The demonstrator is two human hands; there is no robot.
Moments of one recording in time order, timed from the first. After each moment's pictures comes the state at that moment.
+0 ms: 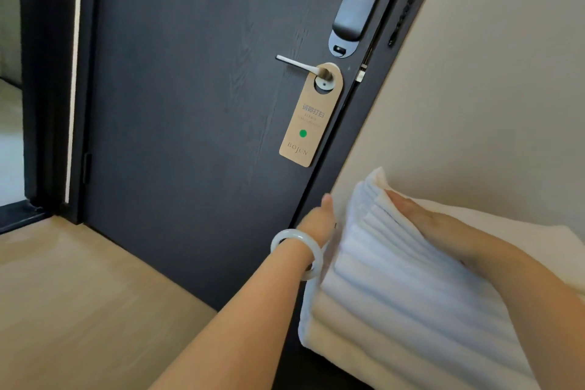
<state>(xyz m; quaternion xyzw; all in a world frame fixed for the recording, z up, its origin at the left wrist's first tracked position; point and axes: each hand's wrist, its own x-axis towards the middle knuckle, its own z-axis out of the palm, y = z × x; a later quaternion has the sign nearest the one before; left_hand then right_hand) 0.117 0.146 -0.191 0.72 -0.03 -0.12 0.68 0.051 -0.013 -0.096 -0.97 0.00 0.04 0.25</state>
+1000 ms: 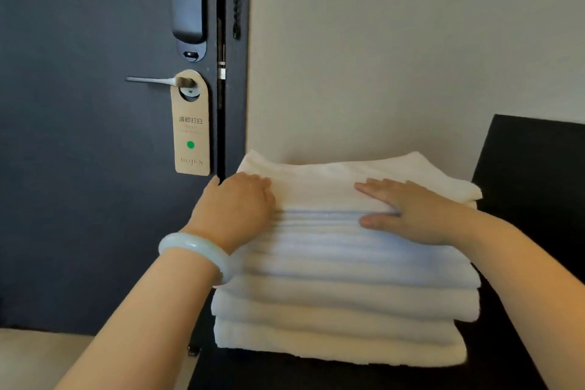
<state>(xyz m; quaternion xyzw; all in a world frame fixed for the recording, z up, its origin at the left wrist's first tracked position) 0.061 0.104 -0.128 0.95 -0.22 0.19 0.15 -0.027 -0.152 -0.099 -1.00 0.02 -0.03 0.02</state>
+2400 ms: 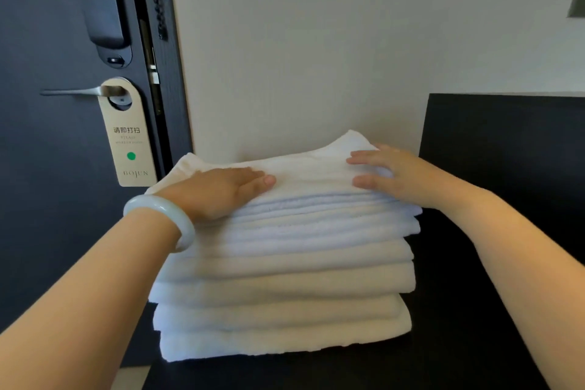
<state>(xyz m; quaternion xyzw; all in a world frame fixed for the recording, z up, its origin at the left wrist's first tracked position) 0.066 0.053 -0.092 0.91 -0.39 0.00 0.16 -0.048 -0.249 -0.098 -0.97 0.02 -0.16 0.19</state>
